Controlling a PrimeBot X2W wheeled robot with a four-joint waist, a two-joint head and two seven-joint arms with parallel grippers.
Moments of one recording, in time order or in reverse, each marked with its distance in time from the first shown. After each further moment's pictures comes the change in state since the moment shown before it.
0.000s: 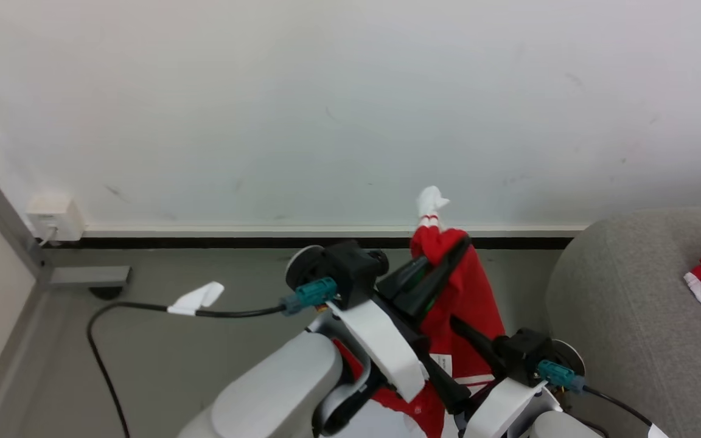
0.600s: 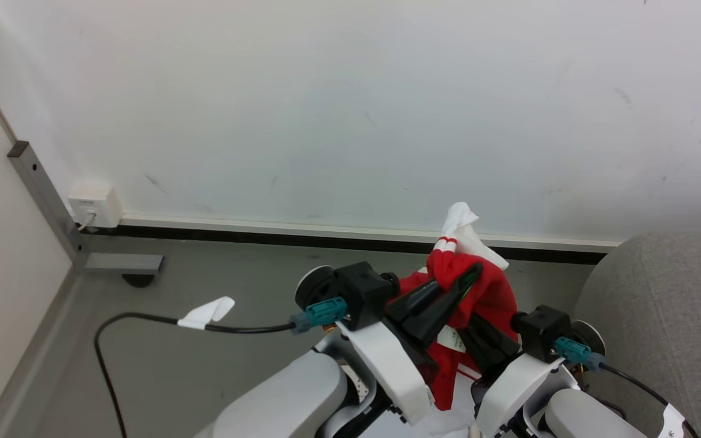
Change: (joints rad) left arm 0.046 0.000 -0.053 -0.067 -0.006 0.007 0.040; right arm -0.063 -0.012 -0.029 0.092 0.003 0.000 -0.002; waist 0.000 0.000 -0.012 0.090
